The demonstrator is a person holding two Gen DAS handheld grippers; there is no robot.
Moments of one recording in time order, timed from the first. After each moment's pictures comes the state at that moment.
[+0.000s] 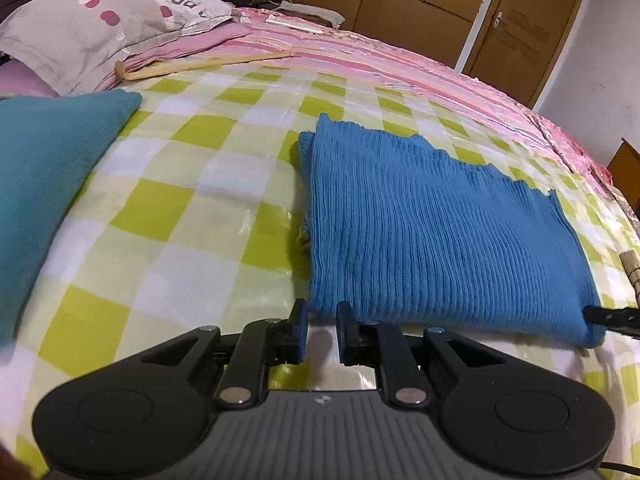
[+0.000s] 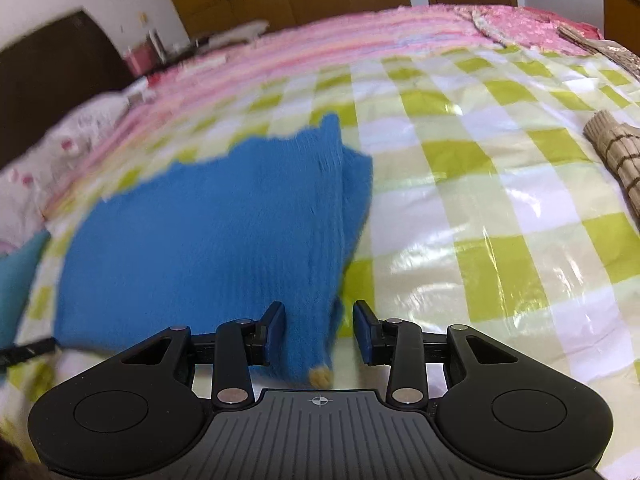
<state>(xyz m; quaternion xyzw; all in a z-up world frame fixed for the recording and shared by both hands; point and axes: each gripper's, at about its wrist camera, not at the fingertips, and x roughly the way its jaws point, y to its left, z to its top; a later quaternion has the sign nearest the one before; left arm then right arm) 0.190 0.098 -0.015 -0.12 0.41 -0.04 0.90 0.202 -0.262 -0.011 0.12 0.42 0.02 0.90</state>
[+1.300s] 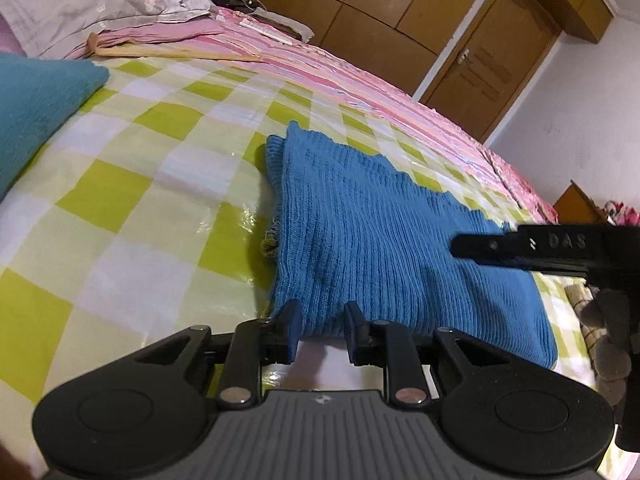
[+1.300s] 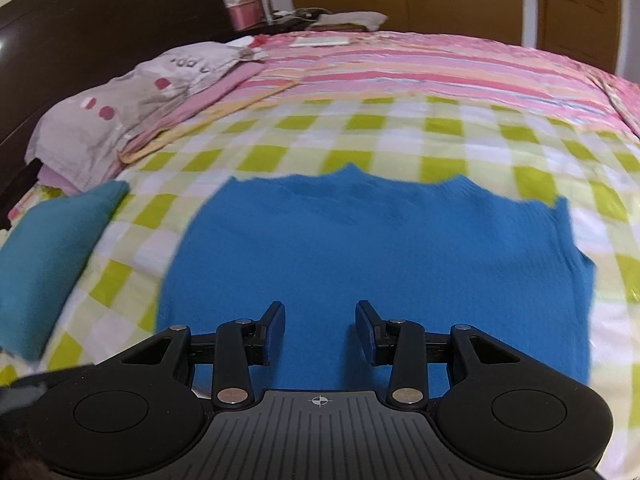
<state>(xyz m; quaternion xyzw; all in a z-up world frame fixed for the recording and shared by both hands) 0.199 0.117 -0.035 -0.21 0.37 -0.12 0.90 0.260 -0.096 0.030 0.02 0.41 0.14 0.90</state>
